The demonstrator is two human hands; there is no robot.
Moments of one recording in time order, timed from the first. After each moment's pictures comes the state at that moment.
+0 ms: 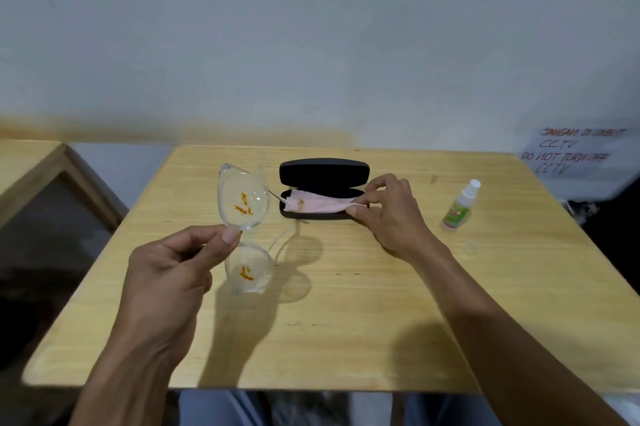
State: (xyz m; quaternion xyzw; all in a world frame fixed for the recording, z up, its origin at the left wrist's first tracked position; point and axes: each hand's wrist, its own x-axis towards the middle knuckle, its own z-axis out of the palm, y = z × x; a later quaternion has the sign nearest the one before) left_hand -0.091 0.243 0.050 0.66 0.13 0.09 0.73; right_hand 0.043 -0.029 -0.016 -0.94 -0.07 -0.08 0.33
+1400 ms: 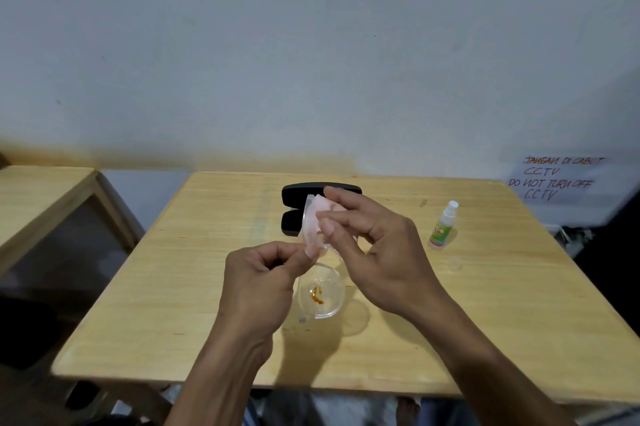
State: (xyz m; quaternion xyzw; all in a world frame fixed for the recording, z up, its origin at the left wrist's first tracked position) left_hand -0.114 0.155 0.082 0.65 0.12 0.07 0.74; right_hand -0.077 0.006 0.077 -0.81 -0.21 -0.16 0.52
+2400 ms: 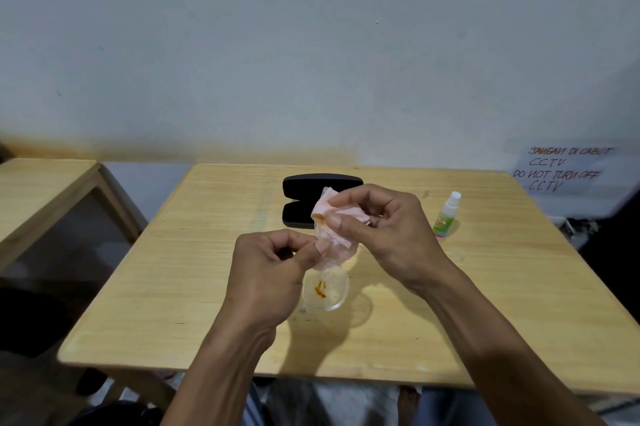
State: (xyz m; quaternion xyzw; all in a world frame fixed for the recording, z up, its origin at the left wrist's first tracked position) left_hand -0.111 0.154 0.079 0.71 0.06 0.05 0.70; right_hand -0.064 -0.010 0.079 -0.70 -0.17 -0.02 0.69
